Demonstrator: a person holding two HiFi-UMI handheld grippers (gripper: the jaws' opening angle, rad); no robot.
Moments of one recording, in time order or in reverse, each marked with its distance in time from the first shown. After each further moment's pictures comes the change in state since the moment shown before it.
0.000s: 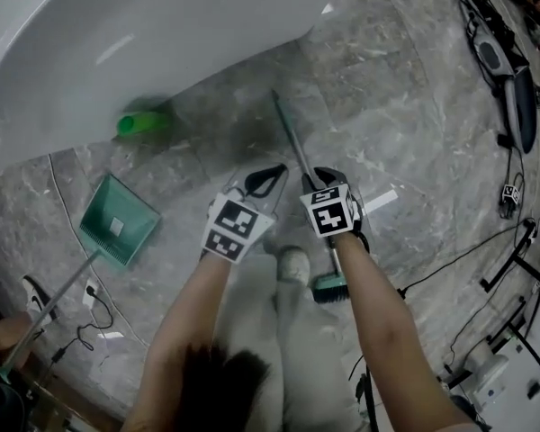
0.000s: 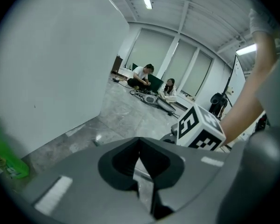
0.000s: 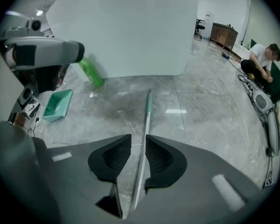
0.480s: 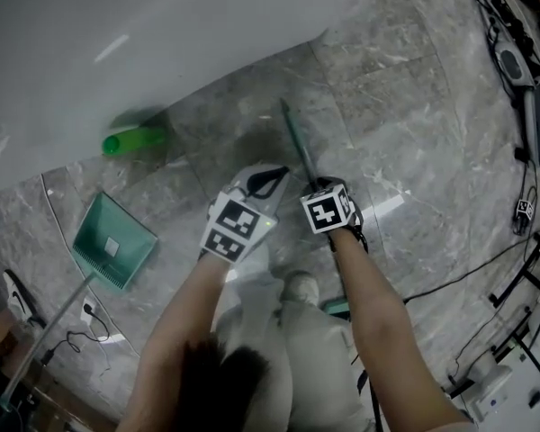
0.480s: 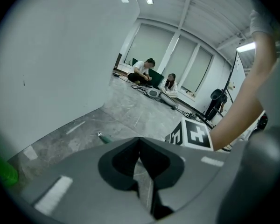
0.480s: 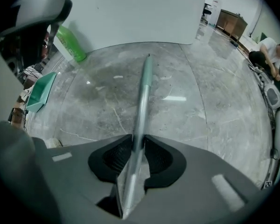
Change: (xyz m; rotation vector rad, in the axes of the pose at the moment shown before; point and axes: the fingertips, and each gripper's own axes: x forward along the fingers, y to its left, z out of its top) left arm 0.043 0.050 -0.035 0.012 0.039 -0.020; right arm 0.099 -0.019 -0.039 0.009 0.204 -0.020
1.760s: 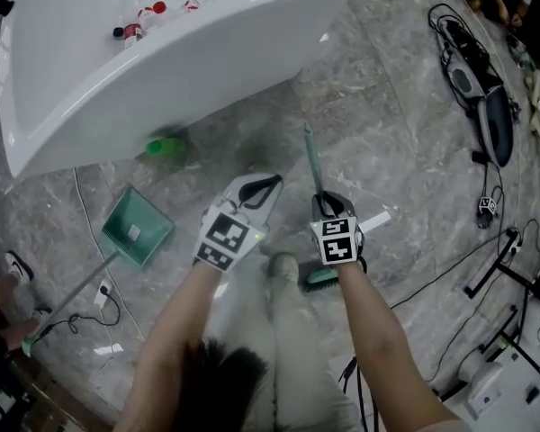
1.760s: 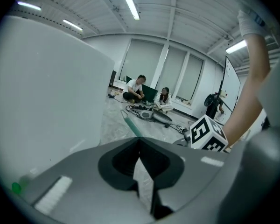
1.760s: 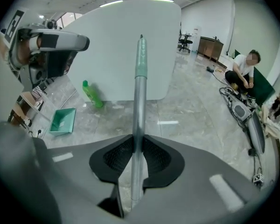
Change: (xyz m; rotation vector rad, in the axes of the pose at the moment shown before) left arm -0.108 -0.078 0.145 0.099 -0.137 0.018; right arm -0.222 -0.005 0.019 0.042 -0.349 -0.062
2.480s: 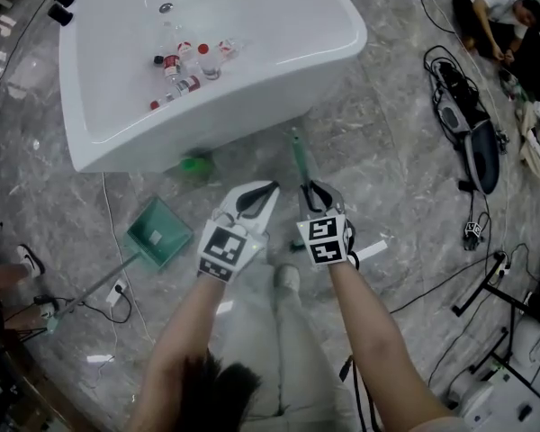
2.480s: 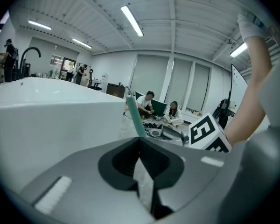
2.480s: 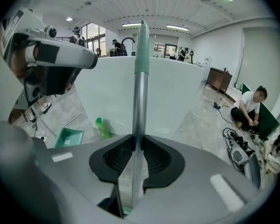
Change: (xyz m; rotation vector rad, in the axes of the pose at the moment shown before) left arm -0.083 0.011 0.110 -0.001 -0.152 0.147; right arm -0.081 0.047 0.161 -0.195 -0.266 0.017
